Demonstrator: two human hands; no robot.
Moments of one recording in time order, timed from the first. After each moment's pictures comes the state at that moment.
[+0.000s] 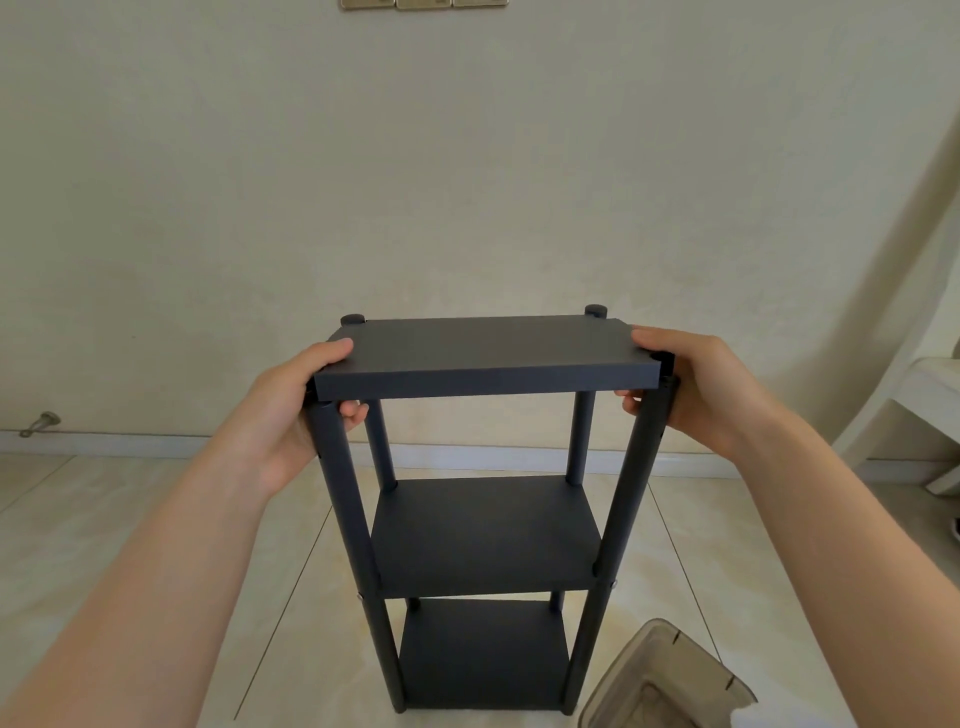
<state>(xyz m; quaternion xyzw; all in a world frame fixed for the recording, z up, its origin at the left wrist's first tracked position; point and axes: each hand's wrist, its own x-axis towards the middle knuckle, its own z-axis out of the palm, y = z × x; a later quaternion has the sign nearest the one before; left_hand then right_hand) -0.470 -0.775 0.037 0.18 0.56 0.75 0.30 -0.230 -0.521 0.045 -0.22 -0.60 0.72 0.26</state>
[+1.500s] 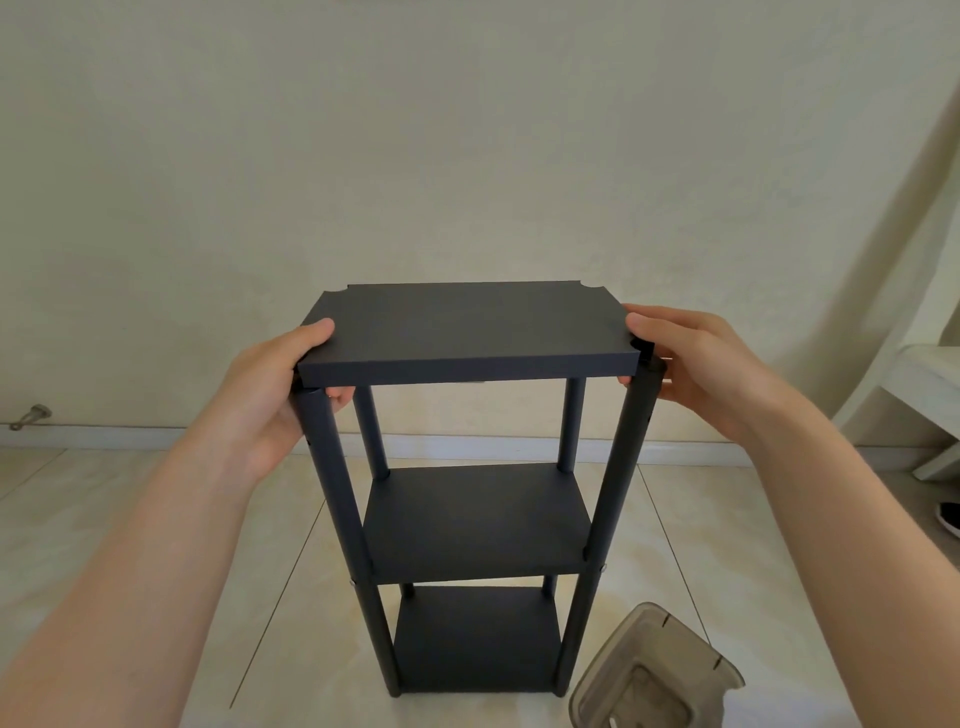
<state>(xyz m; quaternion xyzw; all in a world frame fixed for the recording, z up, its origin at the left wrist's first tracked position) -0.471 -0.774 0.040 0.20 0.56 0.76 0.26 -0.220 -0.520 0.049 -0.22 -0.71 0.61 0.29</state>
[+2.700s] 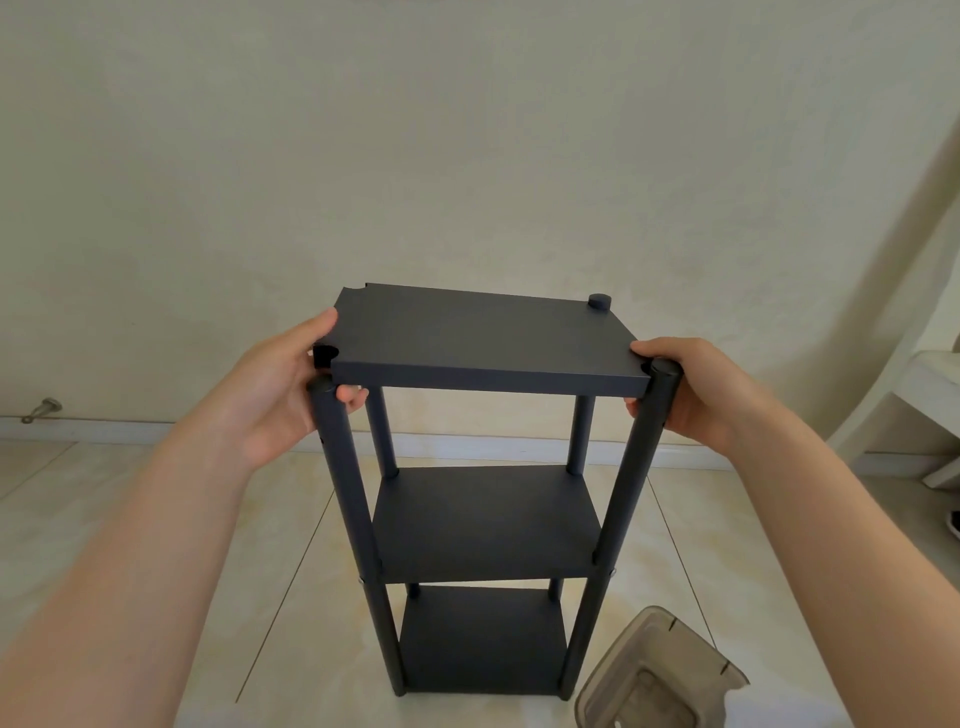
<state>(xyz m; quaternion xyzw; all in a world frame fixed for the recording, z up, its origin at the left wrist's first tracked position) -0.477 -0.781 0.044 0.25 0.58 0.70 0.32 -0.234 -0.518 0.034 -0.34 -0.55 0.72 0.26</state>
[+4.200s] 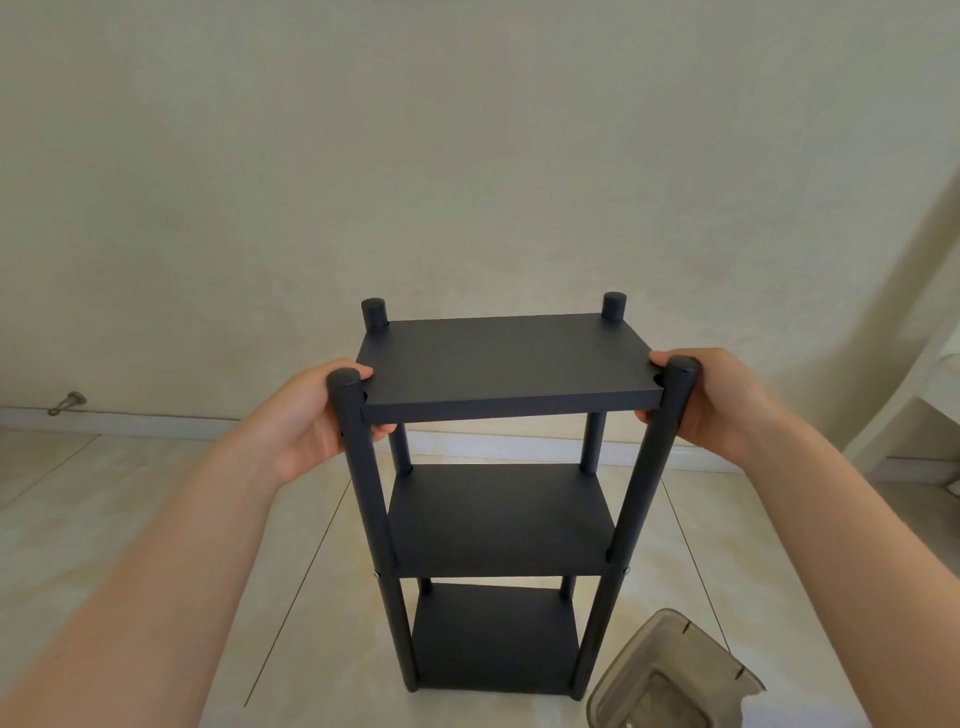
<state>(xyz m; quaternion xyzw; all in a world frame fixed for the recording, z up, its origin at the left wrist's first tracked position) -0.486 -0.780 0.017 0.15 0.59 0.70 0.37 -0.239 -0.512 0.020 -0.31 -0.52 0.75 0.26</state>
